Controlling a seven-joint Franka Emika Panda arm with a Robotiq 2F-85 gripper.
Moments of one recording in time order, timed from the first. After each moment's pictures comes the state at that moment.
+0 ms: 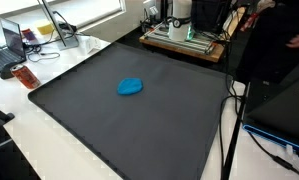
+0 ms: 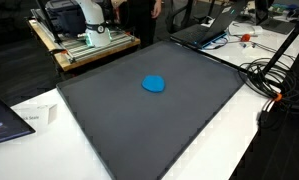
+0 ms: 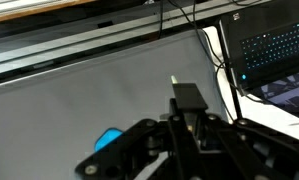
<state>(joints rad) 0.00 -0.39 0.08 -2.04 0.29 1.49 0.34</state>
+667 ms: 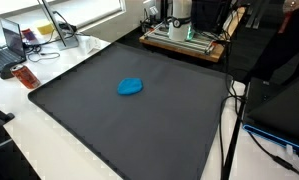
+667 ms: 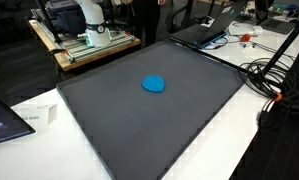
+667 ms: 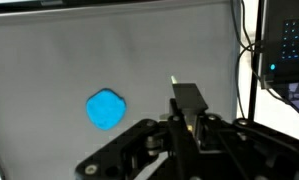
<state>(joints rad) 0.07 -0.38 0.24 -2.18 0.13 1.80 0.34</state>
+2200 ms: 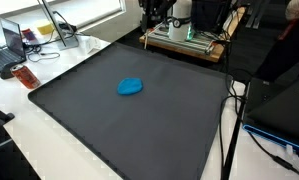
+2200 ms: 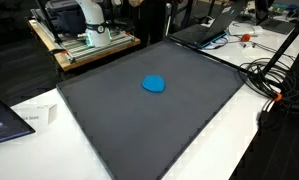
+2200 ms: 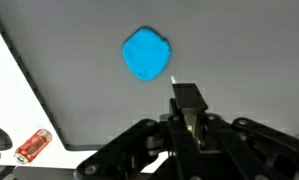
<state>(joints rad) 0.03 -0.07 0.29 -2.12 -0.31 2.10 0.65</state>
